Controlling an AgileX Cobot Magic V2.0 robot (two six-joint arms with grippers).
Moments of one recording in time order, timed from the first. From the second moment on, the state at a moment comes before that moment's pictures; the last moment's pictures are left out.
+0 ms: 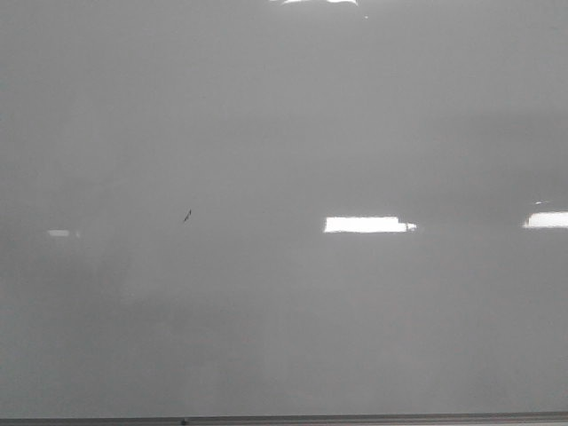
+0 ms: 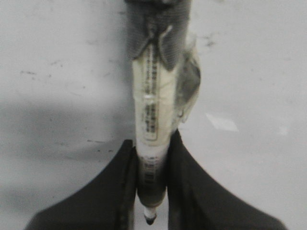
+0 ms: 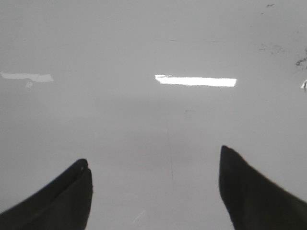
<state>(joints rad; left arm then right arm) 0.07 1.43 -0.53 0.06 -0.07 -0.09 0.05 0.28 -0.34 0.09 0.32 -0.03</state>
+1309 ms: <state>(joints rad) -1.03 1.25 -0.92 0.33 0.85 0.41 0.87 1.20 -0.98 0.22 0.70 -0.53</state>
